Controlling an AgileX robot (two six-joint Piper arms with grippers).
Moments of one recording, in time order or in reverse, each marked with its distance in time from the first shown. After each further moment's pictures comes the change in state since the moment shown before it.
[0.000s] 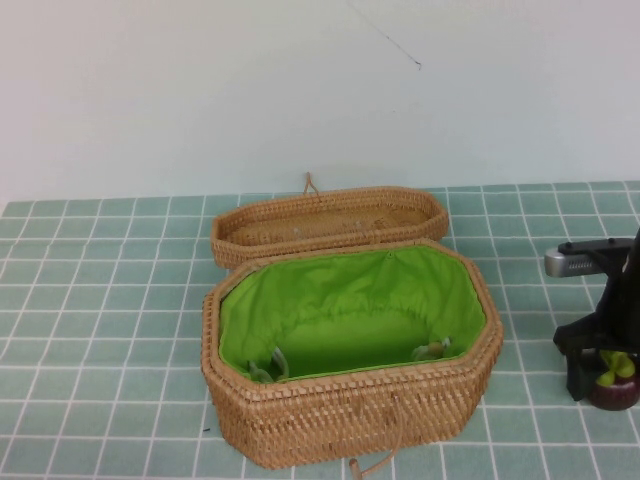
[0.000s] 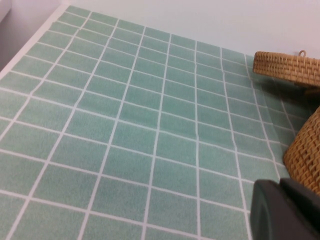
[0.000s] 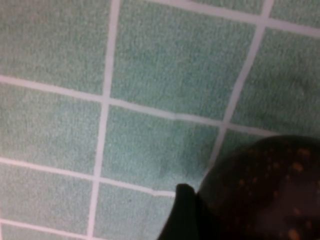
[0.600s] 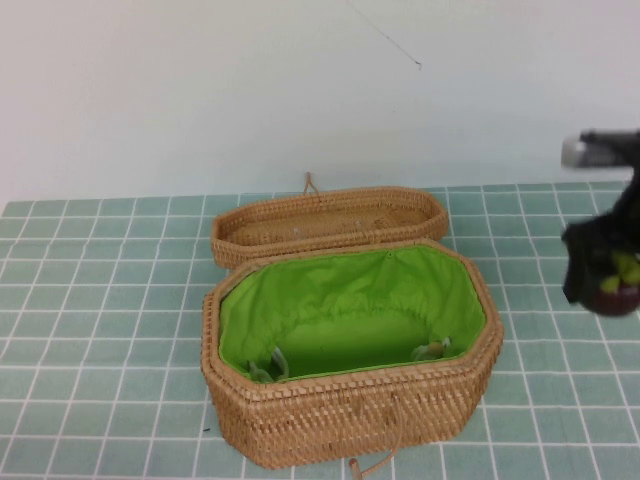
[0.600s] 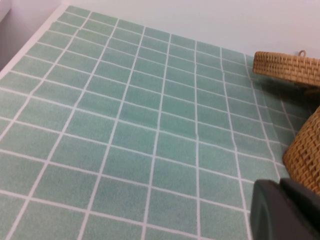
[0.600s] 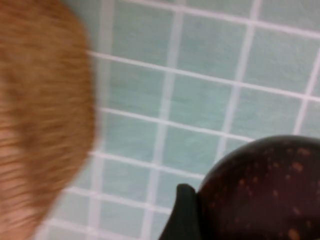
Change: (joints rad) right arm 0.000 -0.148 -0.244 0.116 0.207 0.003; left arm 0.000 0.000 0.000 0.000 0.000 0.000
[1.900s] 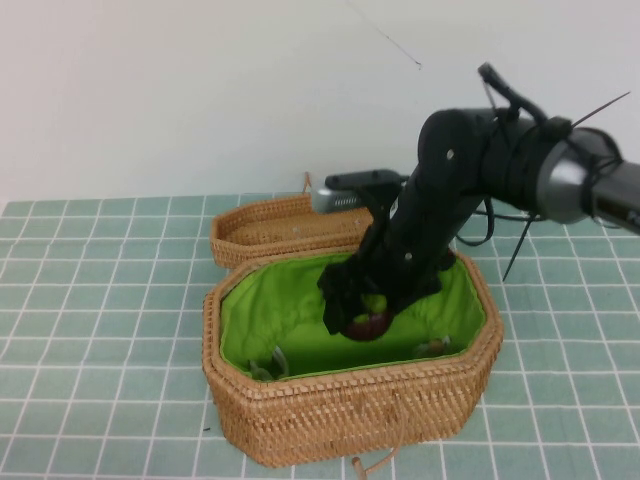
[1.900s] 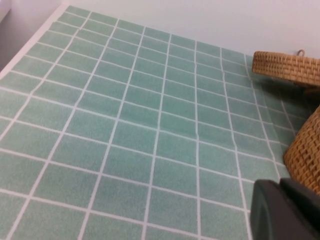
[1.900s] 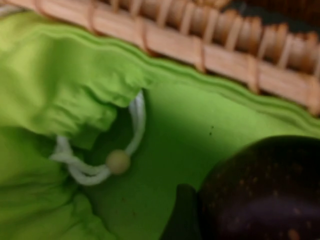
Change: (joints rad) right arm 0.413 0.322 -0.244 0.143 -0.254 -0.015; left arm 0.000 0.000 0.000 0.000 0.000 0.000
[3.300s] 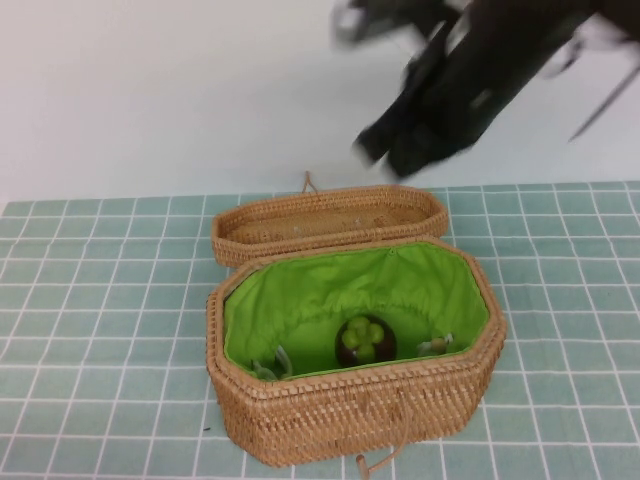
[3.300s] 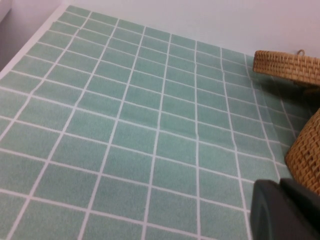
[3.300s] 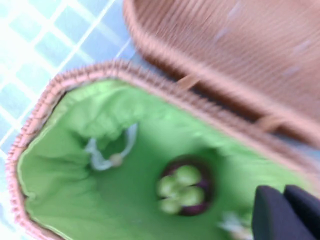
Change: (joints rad) right arm 0.000 -0.257 -0.309 -0.251 0.357 -0.010; left arm 0.000 0.000 0.000 0.000 0.000 0.000
